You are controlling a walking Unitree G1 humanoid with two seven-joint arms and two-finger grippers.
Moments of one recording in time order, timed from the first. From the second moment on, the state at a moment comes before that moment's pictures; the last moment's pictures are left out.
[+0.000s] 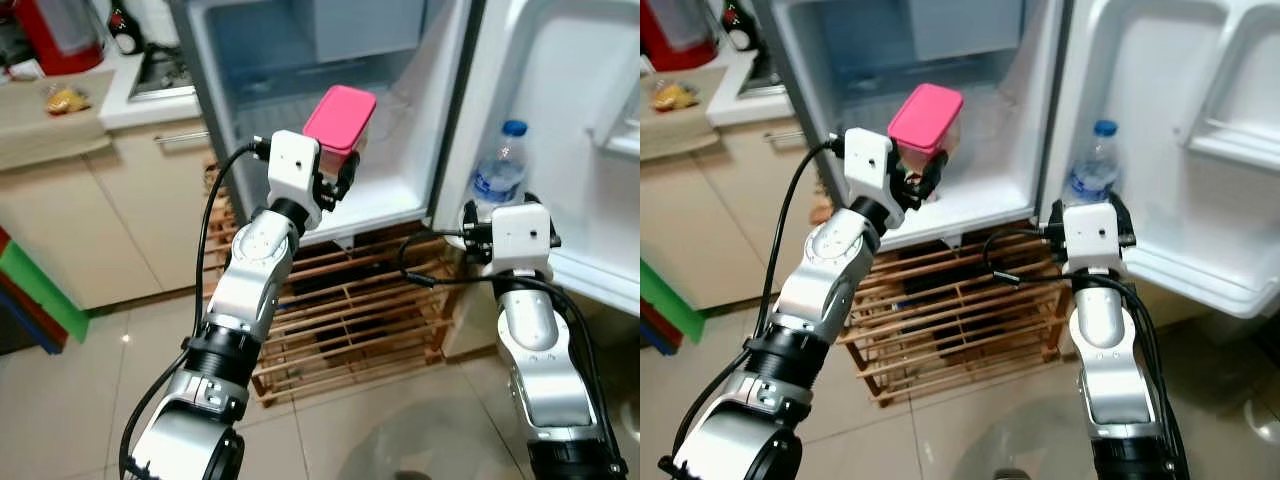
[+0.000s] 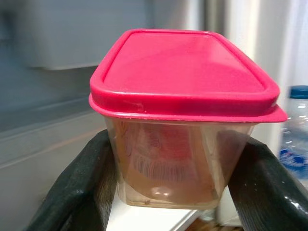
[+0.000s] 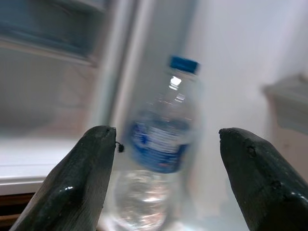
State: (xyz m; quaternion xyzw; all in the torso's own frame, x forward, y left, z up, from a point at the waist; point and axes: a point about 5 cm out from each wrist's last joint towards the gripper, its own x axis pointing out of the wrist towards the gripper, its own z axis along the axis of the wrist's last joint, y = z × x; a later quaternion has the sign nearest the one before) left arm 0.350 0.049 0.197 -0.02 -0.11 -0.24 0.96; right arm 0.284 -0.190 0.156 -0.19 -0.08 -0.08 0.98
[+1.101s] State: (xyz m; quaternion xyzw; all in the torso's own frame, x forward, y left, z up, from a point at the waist) left arm 0.349 0.034 0.193 0.01 -0.11 -0.27 0.96; right arm 0.281 -0.182 0.159 -0.19 -0.09 -0.06 0.98
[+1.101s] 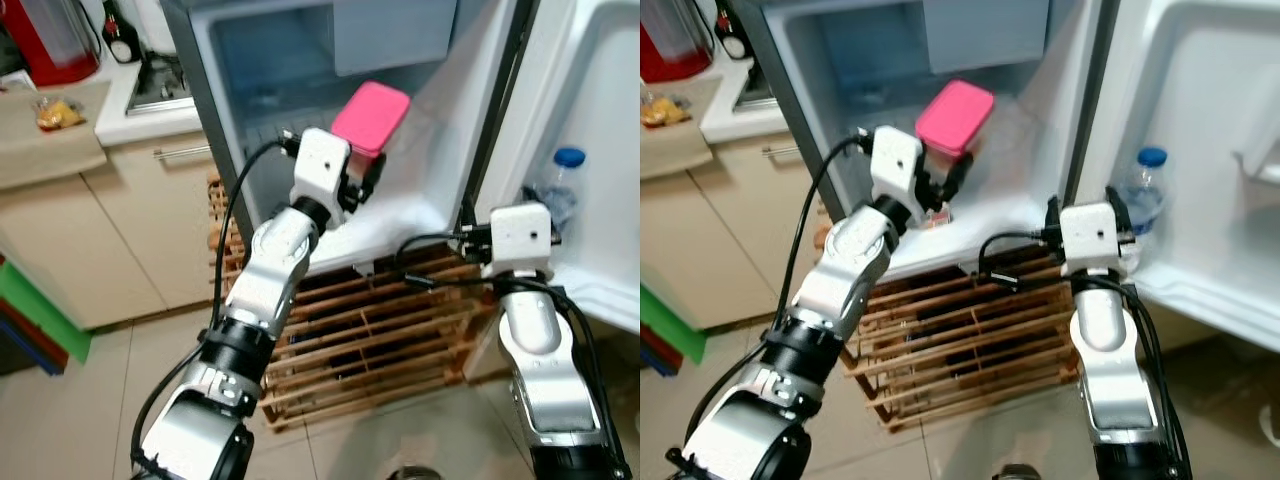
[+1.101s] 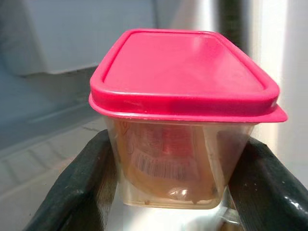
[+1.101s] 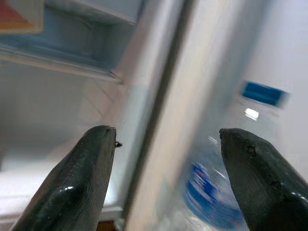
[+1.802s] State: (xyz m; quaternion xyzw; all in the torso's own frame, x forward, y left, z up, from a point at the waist) left arm 0.371 0.019 0.151 0.02 0.02 -0.25 0.97; right arm 0.215 -0.180 0.140 -0.18 -0.03 -0.02 0.98
